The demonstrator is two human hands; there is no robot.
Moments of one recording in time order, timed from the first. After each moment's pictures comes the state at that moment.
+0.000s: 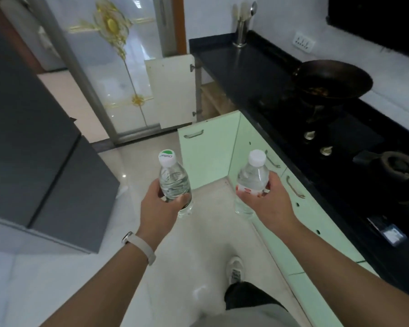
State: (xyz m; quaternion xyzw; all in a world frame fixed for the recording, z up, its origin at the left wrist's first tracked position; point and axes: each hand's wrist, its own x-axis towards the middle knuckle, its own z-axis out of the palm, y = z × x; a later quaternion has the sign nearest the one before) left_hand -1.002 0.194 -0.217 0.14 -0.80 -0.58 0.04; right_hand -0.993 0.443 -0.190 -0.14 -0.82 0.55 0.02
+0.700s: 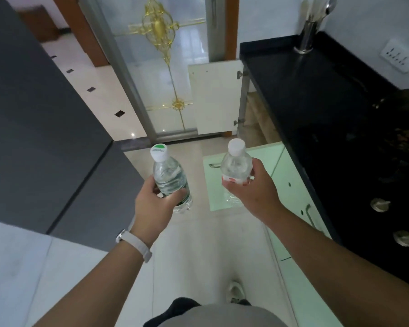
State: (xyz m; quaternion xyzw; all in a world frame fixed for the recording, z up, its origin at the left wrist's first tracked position) left_hand -1.188 0.201 -0.201 0.24 -0.80 -0.54 0.13; right_hand -1.262 0.425 -0.193 0.03 -0.82 0.56 -0.06
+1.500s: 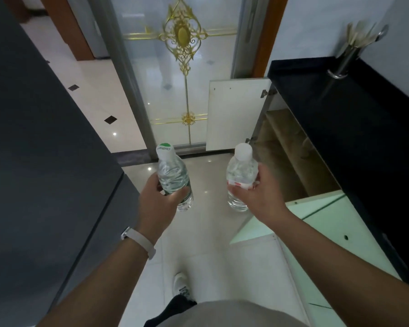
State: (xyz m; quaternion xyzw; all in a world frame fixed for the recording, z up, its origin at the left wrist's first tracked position) left_hand -1.401 -0.057 -0.232 0.20 -0.79 -0.57 0.12; right_hand -1.457 0.178 -0.208 -0.02 -0.86 0.51 -0.06
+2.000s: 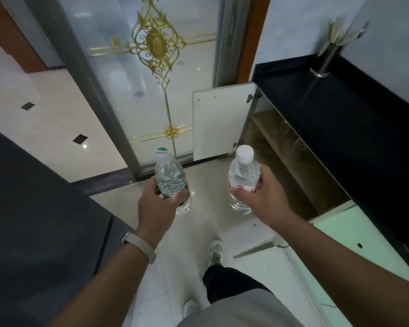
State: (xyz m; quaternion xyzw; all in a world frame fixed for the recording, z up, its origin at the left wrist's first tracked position) left_hand -1.548 -0.120 -0.236 0.18 -0.79 -0.59 0.05; right_hand -1.555 0.120 -0.200 -0.06 -0.84 0.53 -0.04
